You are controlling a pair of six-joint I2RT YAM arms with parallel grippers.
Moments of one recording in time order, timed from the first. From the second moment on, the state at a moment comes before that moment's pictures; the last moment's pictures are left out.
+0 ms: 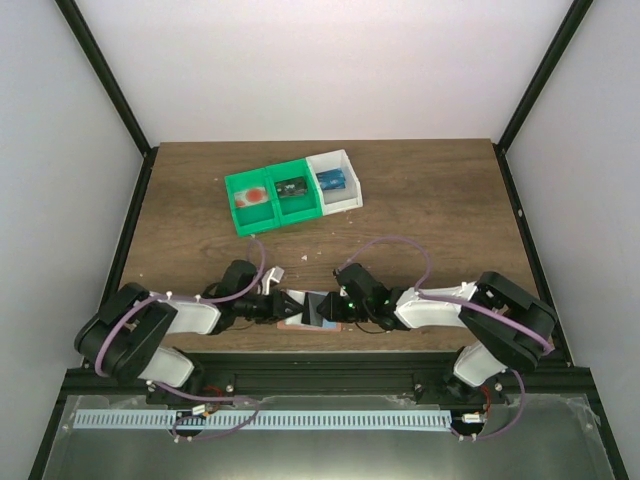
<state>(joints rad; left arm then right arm) -0.55 1.42 0.28 0.39 0.71 -0.83 0.94 1.52 0.55 0.15 -0.20 0.92</state>
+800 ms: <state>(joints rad) -0.57 1.50 0.26 0.53 0.76 -0.92 0.94 1.53 0.55 0.16 -0.21 0.92</state>
